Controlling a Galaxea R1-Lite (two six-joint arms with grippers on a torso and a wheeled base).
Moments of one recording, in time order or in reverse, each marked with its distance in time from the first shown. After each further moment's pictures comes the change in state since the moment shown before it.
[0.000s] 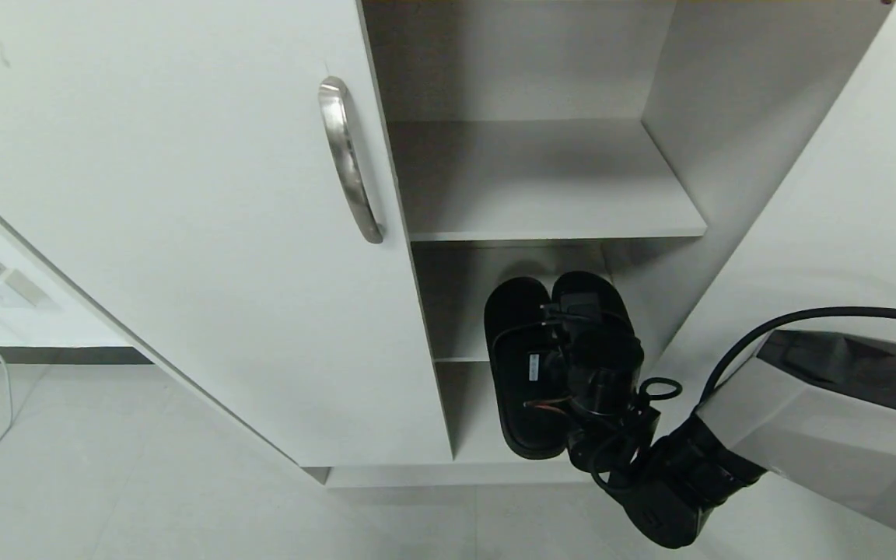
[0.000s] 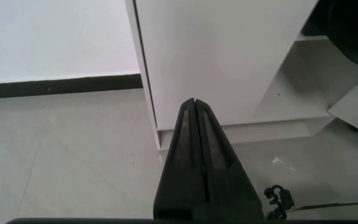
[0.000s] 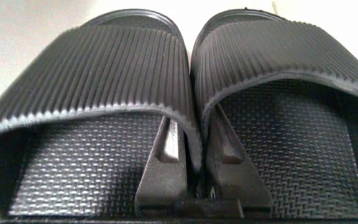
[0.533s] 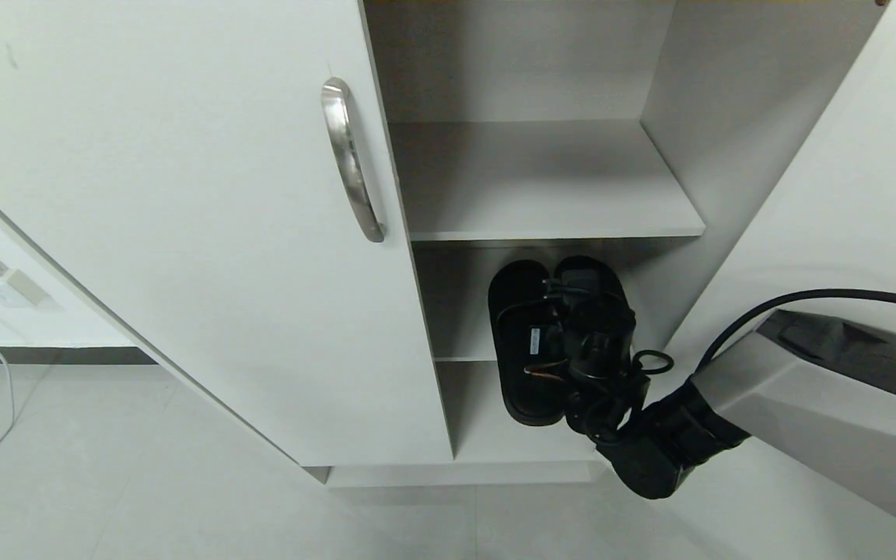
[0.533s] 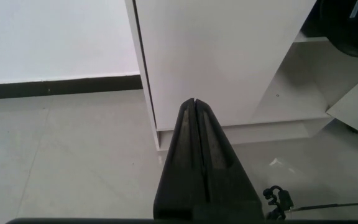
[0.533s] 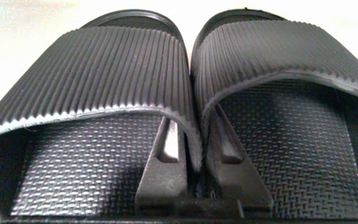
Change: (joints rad) left arm 0.000 0.000 0.000 0.000 0.000 -0.003; right arm -0.069 0.043 -0.169 0.112 0.050 0.018
